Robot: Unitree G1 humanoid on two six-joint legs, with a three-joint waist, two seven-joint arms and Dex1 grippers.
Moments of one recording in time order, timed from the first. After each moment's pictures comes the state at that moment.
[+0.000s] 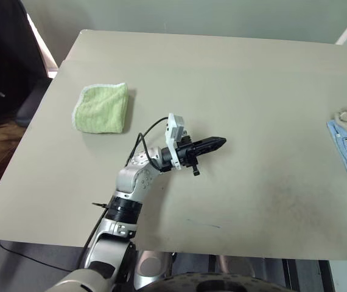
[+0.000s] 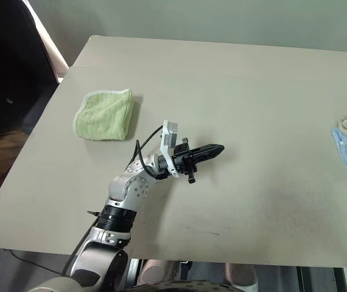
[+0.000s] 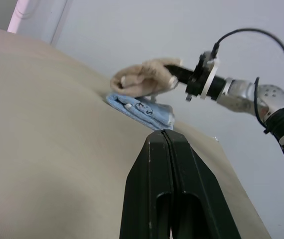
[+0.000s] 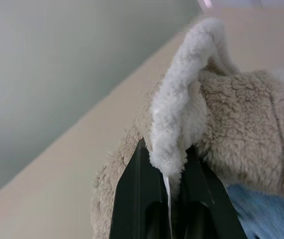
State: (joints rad) left arm -0.45 0.11 -0.10 0.12 -0.56 0.44 -1.01; right arm -0.20 -0.82 -0.81 0.33 1.12 0.71 0.23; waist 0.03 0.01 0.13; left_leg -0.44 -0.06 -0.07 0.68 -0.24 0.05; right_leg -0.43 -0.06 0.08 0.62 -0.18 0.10
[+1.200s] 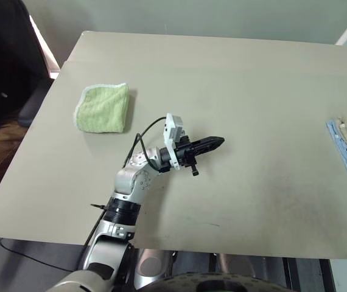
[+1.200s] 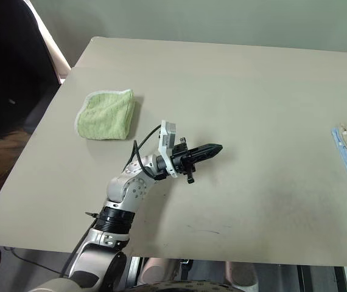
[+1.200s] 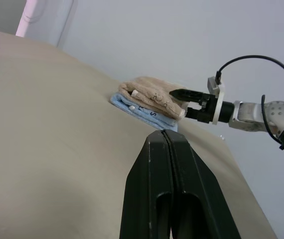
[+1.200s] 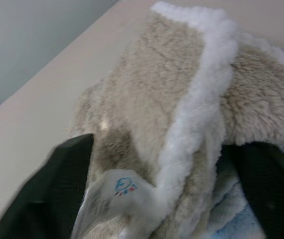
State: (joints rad) left arm -0.44 0.13 -0.10 0.10 -0.56 0.43 -1.00; right arm -0.03 -0.79 -0.91 0.29 0.96 0.77 0.38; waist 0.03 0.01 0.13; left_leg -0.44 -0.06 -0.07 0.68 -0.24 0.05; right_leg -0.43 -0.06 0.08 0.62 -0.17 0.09
